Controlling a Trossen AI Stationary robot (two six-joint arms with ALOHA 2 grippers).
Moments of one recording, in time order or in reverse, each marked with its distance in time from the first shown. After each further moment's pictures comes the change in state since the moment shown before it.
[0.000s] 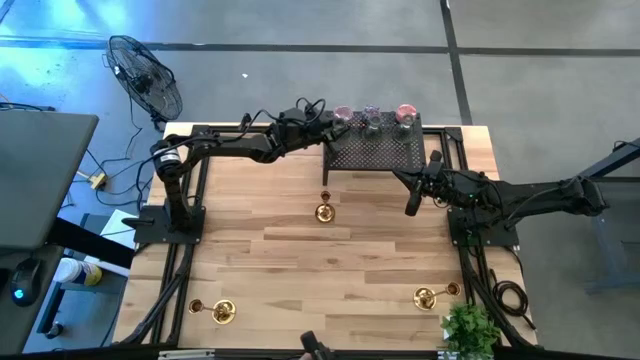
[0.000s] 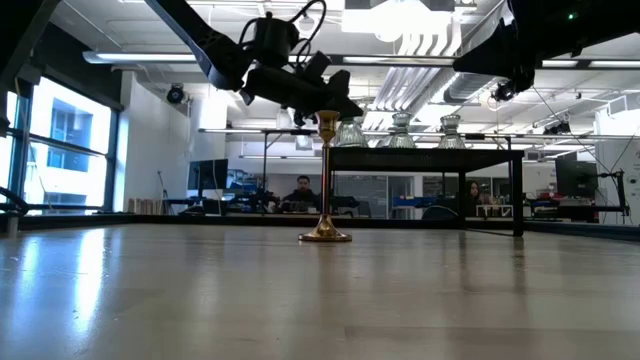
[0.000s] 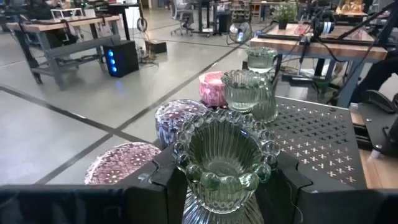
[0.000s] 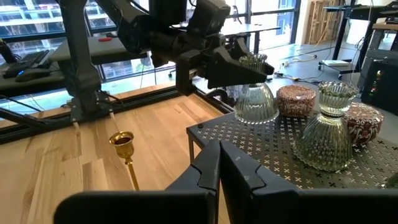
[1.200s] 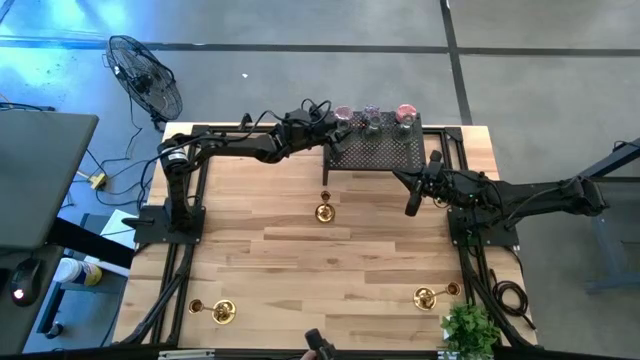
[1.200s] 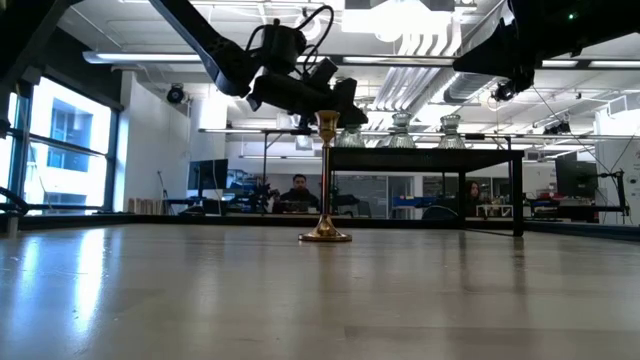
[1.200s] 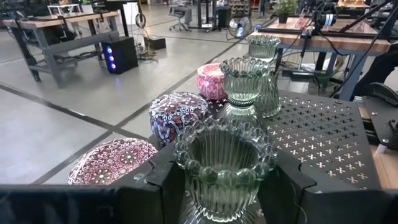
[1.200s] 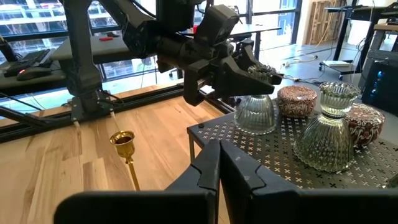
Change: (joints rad) left arm -0.002 0.055 0.040 0.000 -0.003 0.010; right arm 0.000 0.000 0.000 0.000 -0.004 -0.005
